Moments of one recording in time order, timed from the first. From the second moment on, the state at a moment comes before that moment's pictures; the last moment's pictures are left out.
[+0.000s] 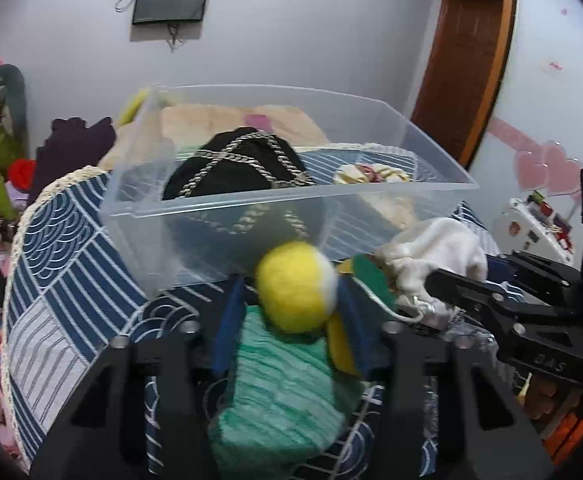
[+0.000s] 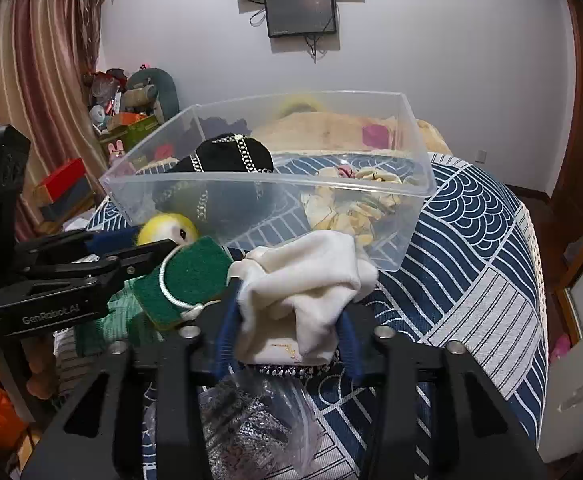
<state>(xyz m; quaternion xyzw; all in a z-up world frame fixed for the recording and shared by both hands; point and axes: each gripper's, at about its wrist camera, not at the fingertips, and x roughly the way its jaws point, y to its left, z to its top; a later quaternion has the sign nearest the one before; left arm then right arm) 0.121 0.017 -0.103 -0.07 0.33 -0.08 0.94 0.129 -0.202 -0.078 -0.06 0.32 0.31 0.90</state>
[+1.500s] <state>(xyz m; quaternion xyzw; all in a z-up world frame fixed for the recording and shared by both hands) 0.139 0.051 -0.045 -0.07 0.24 -0.01 0.97 0.150 -0.185 -0.010 -0.05 0.21 0.29 0.93</state>
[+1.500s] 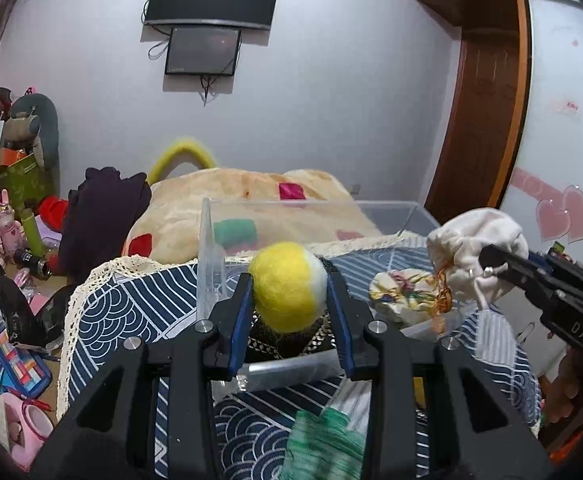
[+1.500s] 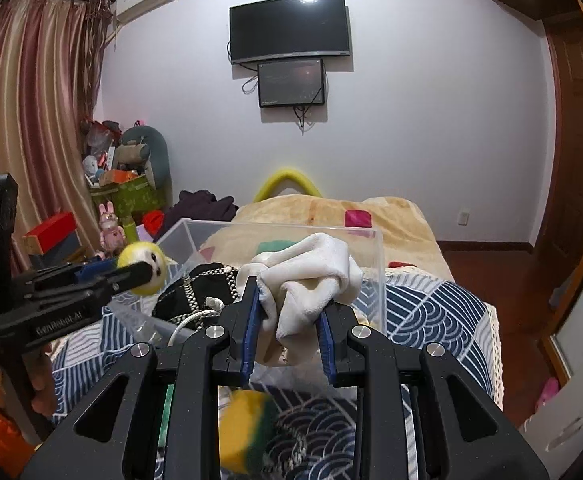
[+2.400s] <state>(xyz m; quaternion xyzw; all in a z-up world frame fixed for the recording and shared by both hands) 0.152 0.034 -0.061 -0.03 0.28 -0.01 0.96 0.167 -0.169 -0.028 -0.09 0.26 0.28 0.92</state>
